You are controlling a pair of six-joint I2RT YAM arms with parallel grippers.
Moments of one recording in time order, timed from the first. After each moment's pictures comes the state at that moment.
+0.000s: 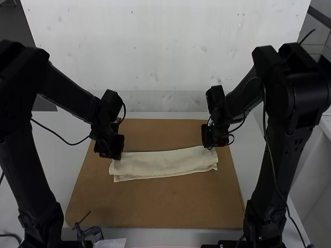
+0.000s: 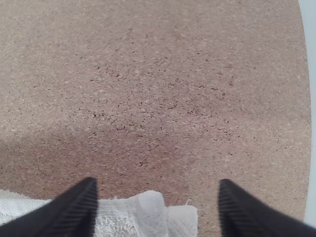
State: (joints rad) left arm -0.38 1.66 0.78 -0.35 -0.10 -0.20; right arm 0.25 1.74 0.77 -0.09 0.13 0.13
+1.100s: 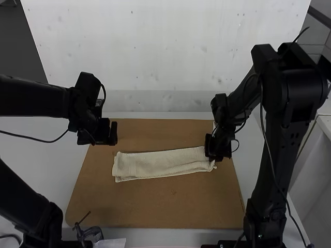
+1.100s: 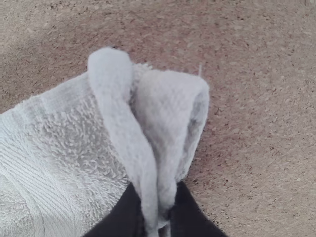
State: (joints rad) left arm -0.25 1.35 0.71 -0.42 -0.03 -0.18; right arm 0.19 1.80 0.80 -0.30 -0.04 0.28
